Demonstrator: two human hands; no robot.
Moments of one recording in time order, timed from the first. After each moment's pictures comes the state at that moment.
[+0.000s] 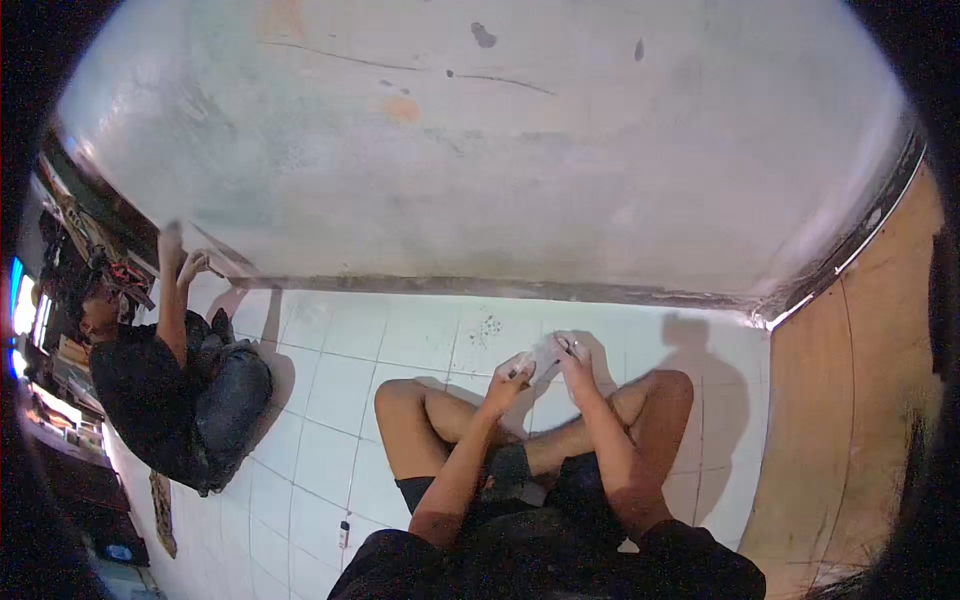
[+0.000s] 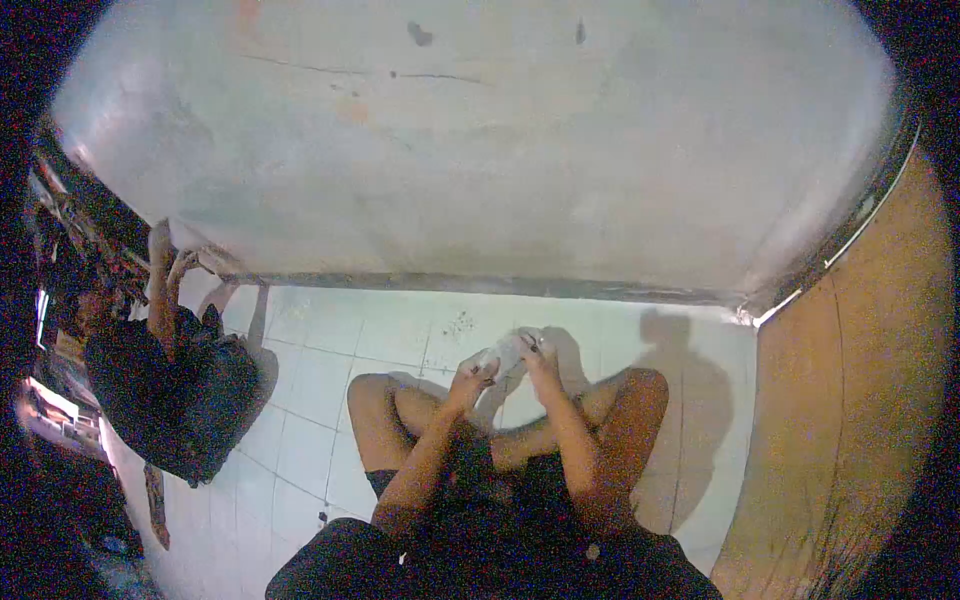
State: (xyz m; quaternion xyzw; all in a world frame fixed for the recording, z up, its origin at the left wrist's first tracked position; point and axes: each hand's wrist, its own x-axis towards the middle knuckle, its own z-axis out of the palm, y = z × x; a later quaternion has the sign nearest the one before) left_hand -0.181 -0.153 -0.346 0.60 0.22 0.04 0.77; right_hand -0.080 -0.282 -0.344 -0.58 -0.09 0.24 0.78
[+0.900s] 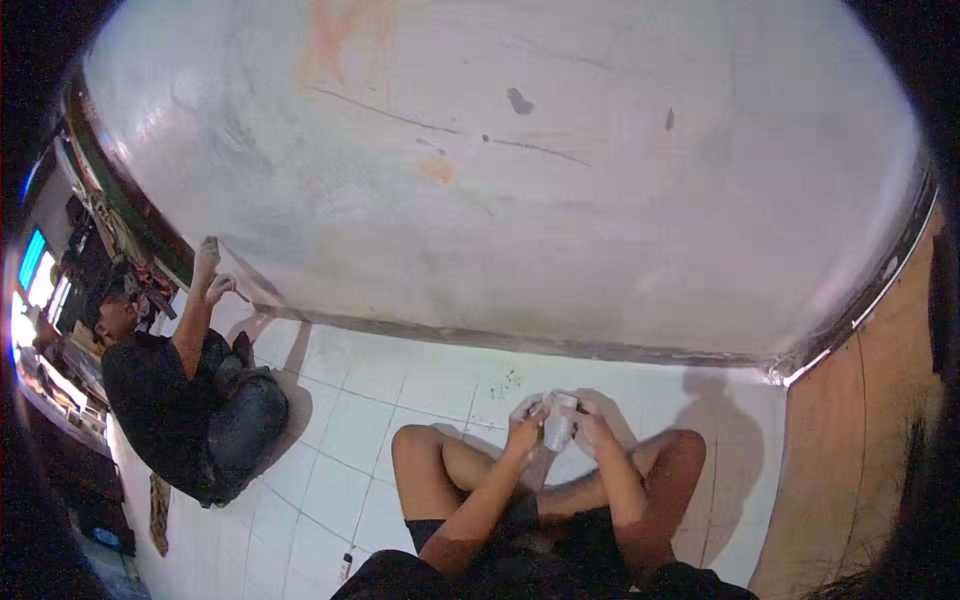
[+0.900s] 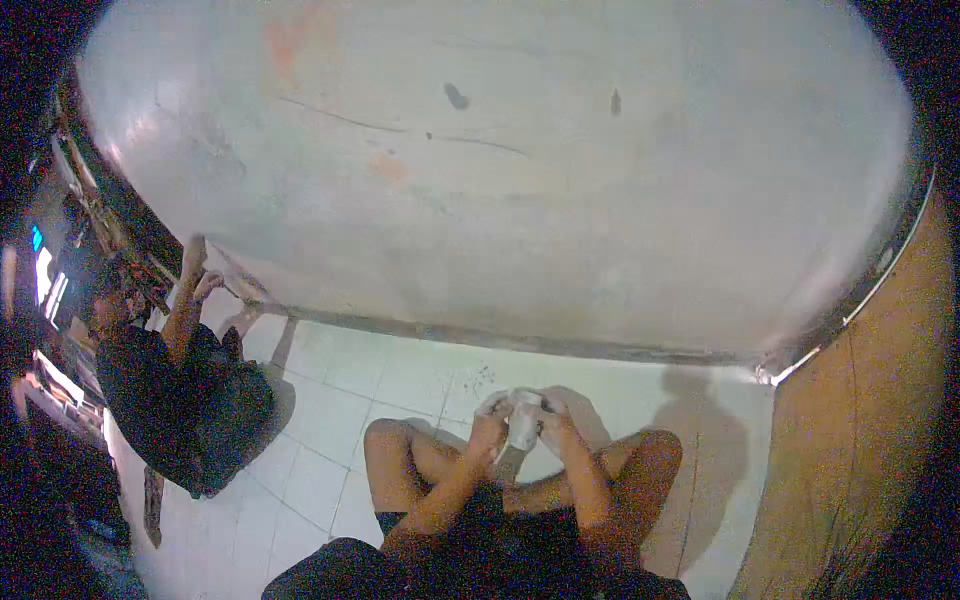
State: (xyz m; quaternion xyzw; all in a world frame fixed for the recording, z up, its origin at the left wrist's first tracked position) left_hand -0.154 -0.172 -0.311 0.44 0.22 0.20 0.85; right_hand -0.070 -0.284 -0.337 -0.40 -0.05 0.42 0.81
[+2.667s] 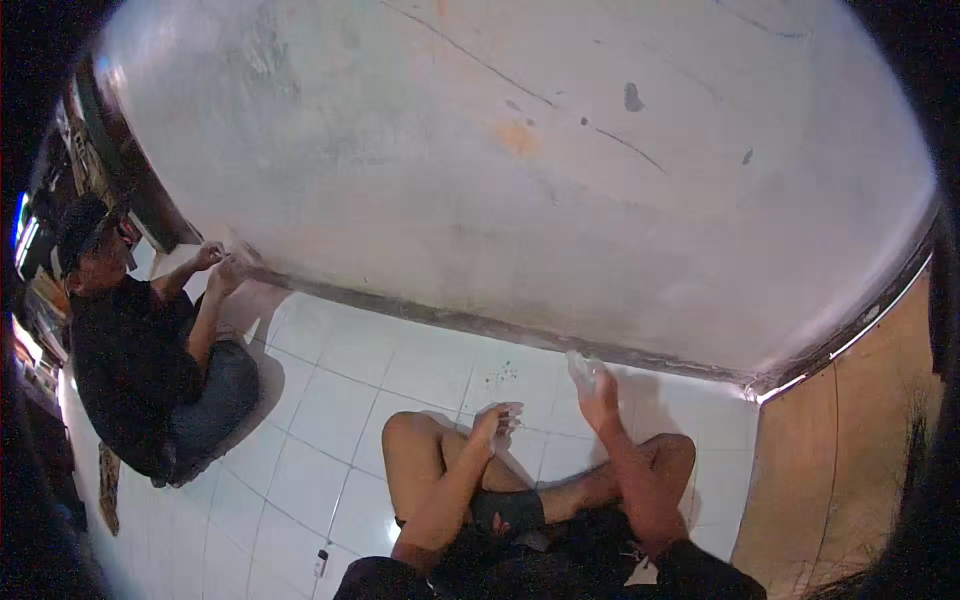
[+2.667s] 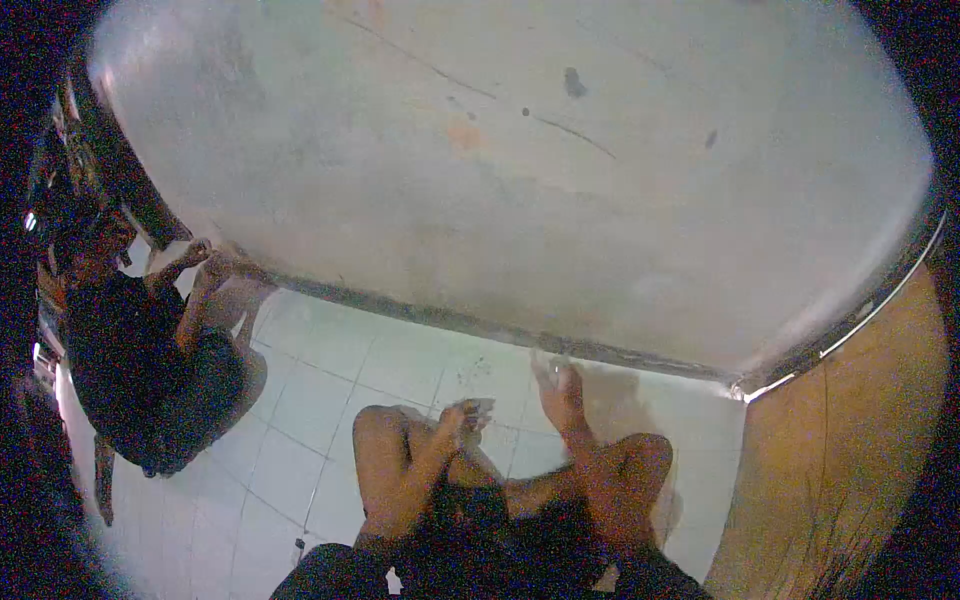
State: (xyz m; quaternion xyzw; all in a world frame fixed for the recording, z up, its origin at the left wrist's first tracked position) left_hand -0.196 -0.079 -0.398 0.38 0.34 0.01 0.86; right_hand -0.043 -0.246 -0.307 -0.84 -0.32 -0.10 0.43
